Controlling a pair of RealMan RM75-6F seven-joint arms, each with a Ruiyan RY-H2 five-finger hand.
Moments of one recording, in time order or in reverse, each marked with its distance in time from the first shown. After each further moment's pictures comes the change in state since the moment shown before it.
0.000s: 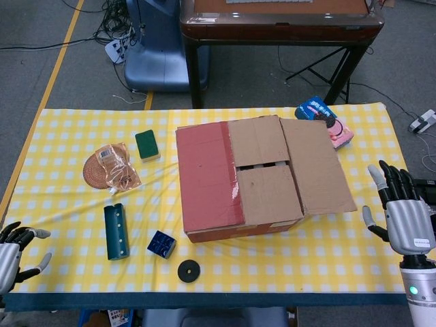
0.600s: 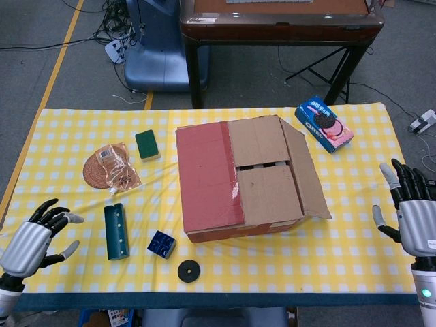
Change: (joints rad) left arm -0.166 0.092 -0.026 -0.101 0.206 -0.066 -0.007; right arm -0.024 0.047 0.024 -0.004 -0.014 0.014 0.054
